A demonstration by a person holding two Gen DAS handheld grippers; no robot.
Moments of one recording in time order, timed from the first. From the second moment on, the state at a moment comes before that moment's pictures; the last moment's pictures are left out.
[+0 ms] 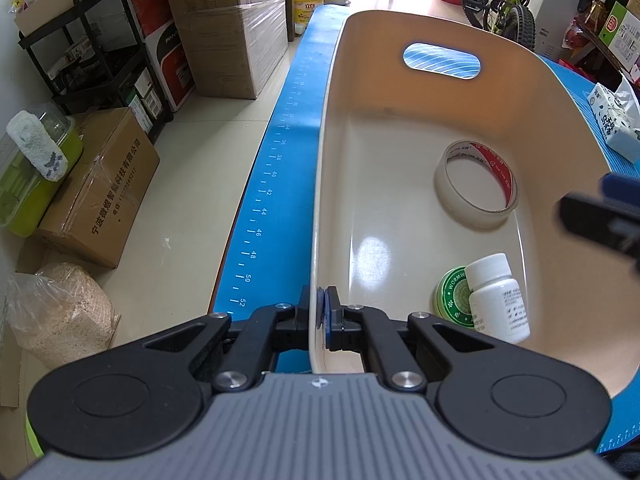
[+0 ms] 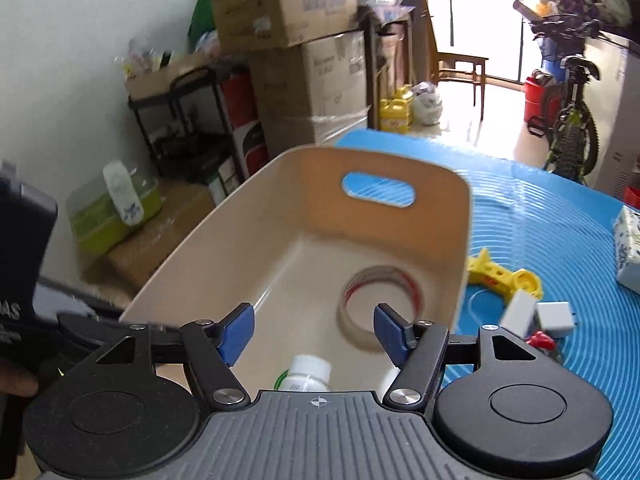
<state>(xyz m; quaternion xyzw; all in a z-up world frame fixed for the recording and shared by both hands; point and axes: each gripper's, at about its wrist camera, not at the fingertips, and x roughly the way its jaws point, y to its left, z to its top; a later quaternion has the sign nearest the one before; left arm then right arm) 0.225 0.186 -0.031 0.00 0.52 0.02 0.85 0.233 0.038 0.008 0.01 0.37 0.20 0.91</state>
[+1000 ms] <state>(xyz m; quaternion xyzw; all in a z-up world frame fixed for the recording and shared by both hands) 0.224 0.190 -0.030 0.00 0.52 0.02 0.86 0.266 -0.082 -0.031 0.06 0.42 0.03 0.90</state>
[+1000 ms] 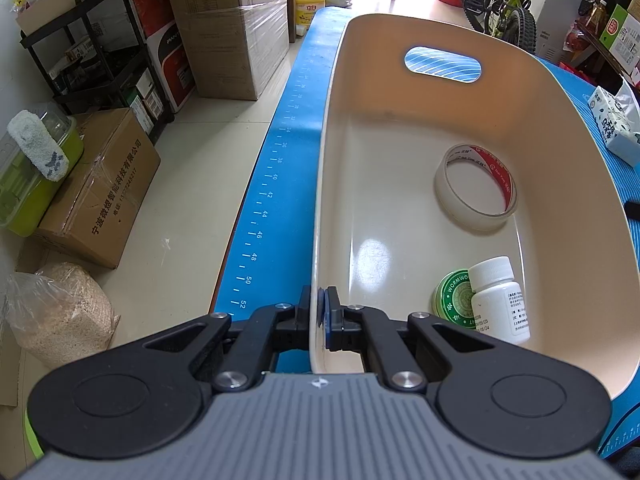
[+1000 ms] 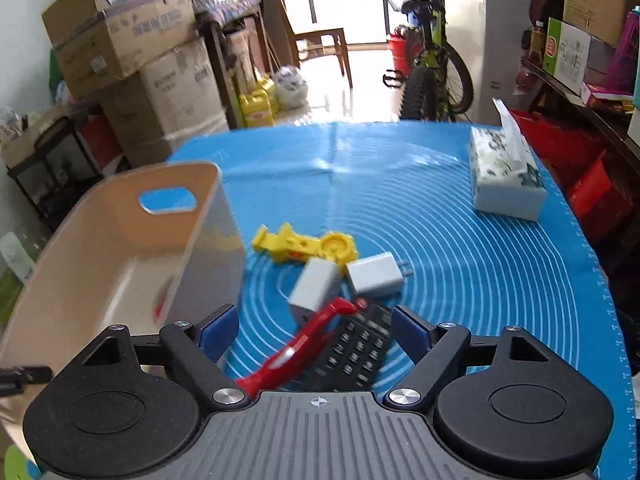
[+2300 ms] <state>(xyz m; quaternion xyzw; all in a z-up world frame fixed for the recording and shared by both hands) 0.224 0.191 -0.031 0.00 0.52 0.02 0.86 0.285 -0.084 -0.095 0.06 0.53 -0.01 0.85</state>
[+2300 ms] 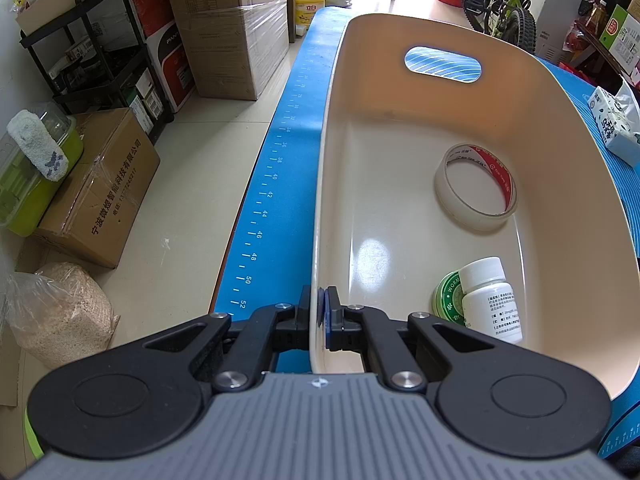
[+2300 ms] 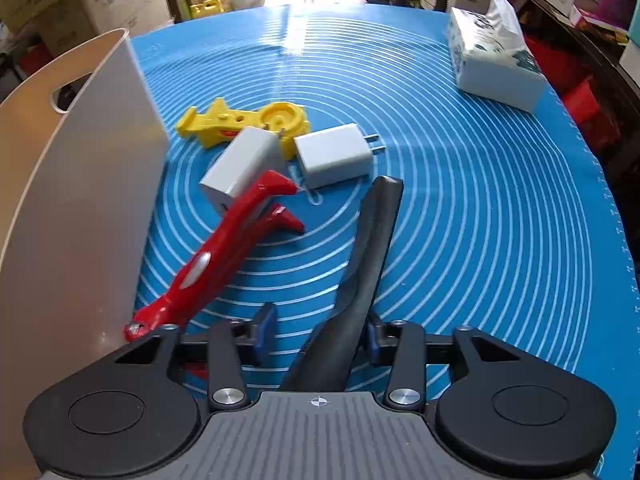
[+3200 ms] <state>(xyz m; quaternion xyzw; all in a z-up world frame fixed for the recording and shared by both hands) 0.224 0.192 -0.031 0.00 0.52 0.02 0.86 0.257 -0.086 0.005 0.09 0.39 0.04 0.92</state>
